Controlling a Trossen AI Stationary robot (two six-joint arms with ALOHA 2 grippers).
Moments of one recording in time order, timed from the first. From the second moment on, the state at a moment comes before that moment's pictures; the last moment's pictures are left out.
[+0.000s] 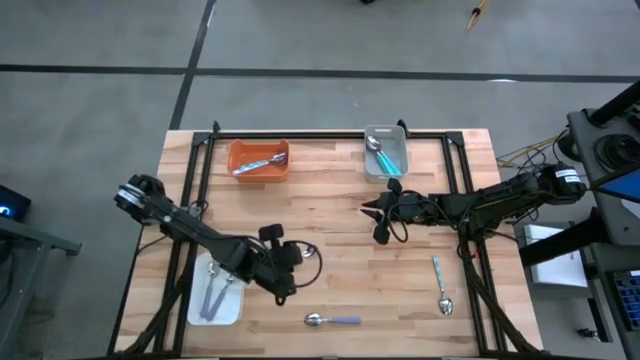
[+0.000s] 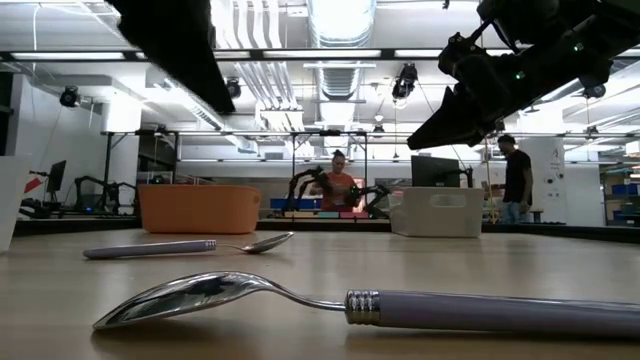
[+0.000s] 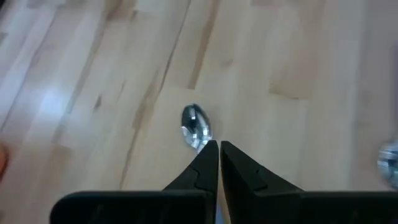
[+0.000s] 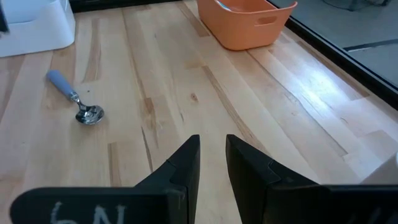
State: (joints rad) left arm -0.50 1.65 1.20 -0.69 -0.54 -0.61; right arm 0.05 1.23 0.47 0.29 0.31 0.16
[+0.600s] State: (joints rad) left arm -0.40 1.74 0.83 -0.10 -0.48 -0.61; right arm 0.05 1.23 0.47 0.29 0.31 0.16
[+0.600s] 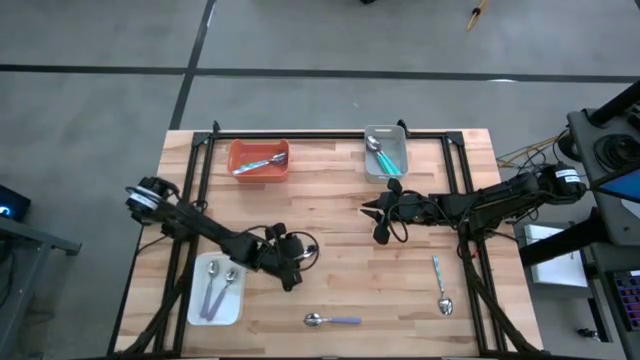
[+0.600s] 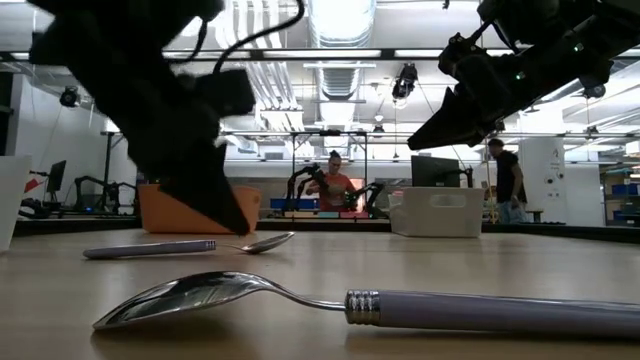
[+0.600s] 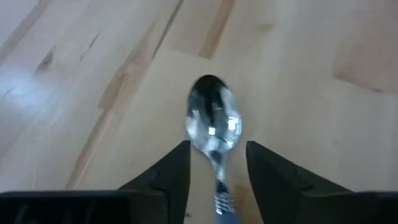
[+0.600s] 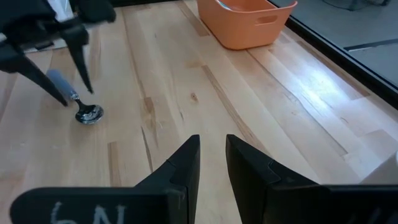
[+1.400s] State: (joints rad) left arm -0.40 1.86 0.77 0.04 -0.54 -0.81; right arm 0.05 1.23 0.46 0.29 0.31 0.16
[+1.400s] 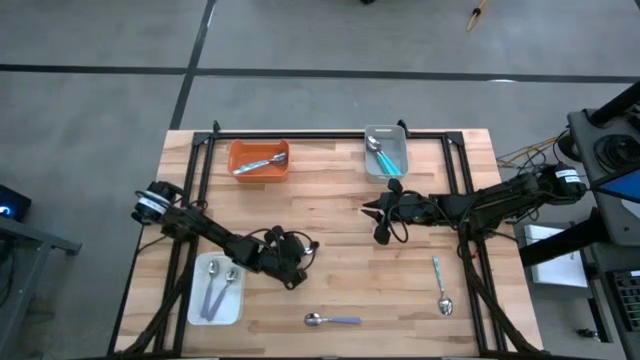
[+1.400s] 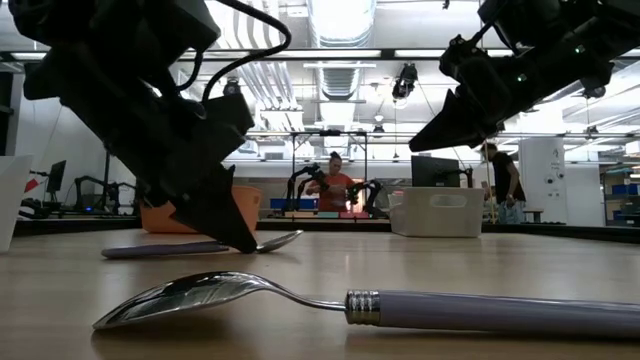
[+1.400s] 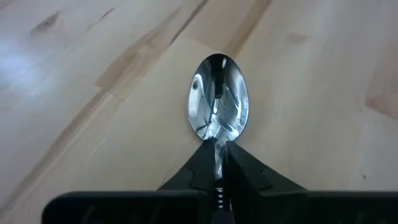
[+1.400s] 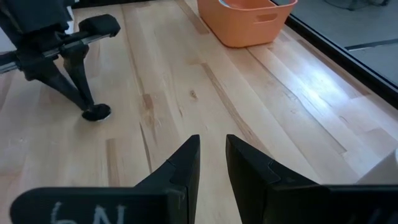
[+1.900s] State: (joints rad) left arm -0.40 1.84 0.94 -0.13 -0.59 -0.85; right arm 0.05 1.23 0.45 0.29 0.31 0.14
